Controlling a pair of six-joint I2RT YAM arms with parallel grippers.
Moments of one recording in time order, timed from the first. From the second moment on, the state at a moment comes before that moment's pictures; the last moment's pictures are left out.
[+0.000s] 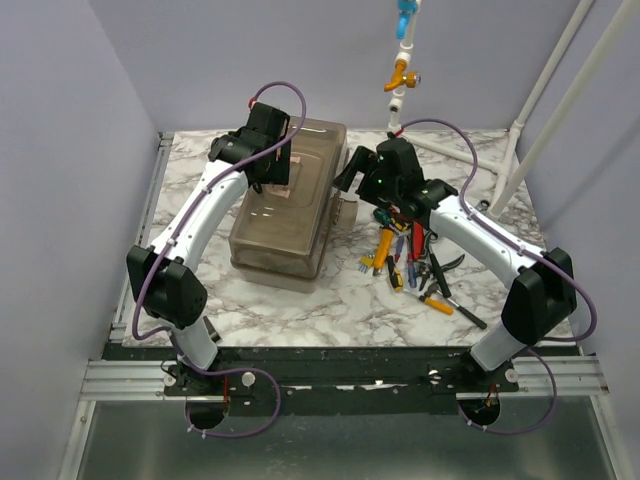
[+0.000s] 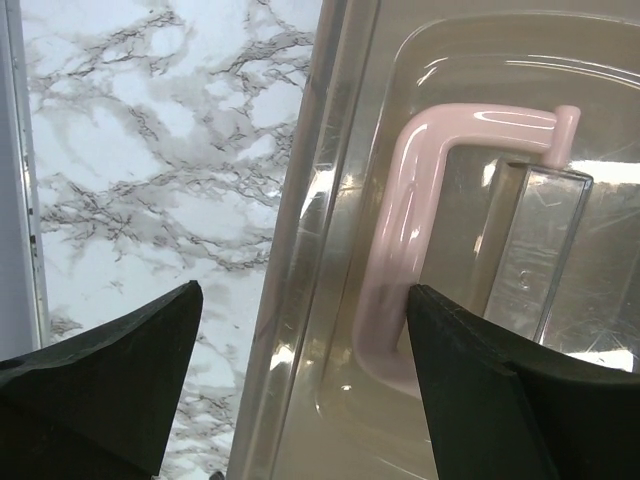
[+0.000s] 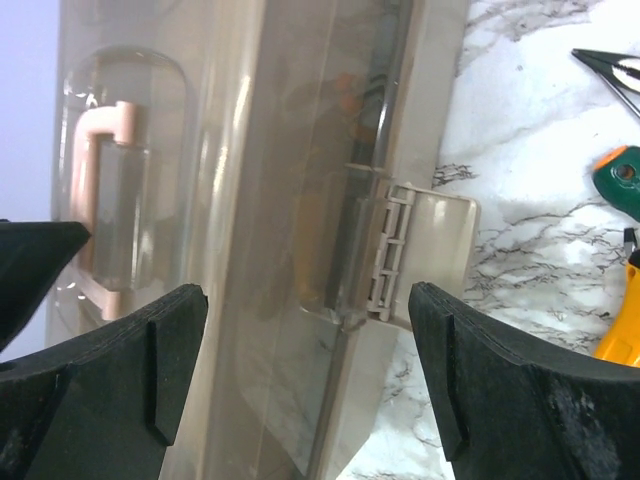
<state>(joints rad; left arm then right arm) -0.40 1.72 1.78 -0.94 -0.36 -0.23 0.59 1.60 1.35 -0.31 0.07 0.80</state>
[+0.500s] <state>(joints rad) -0.37 1.58 1.68 -0.86 -0.31 -0.24 0.63 1.71 1.64 -0.35 0.03 0.89</state>
